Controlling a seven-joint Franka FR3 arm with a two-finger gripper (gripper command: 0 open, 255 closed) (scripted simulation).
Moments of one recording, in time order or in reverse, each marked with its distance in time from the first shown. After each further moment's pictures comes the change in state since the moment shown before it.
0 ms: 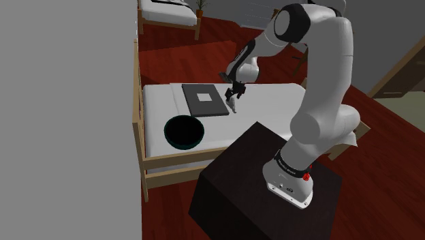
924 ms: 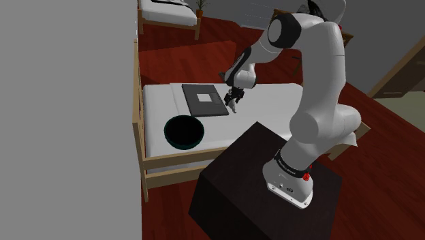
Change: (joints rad) arm -0.036 0.114 0.032 0.061 0.024 0.056 -0.023
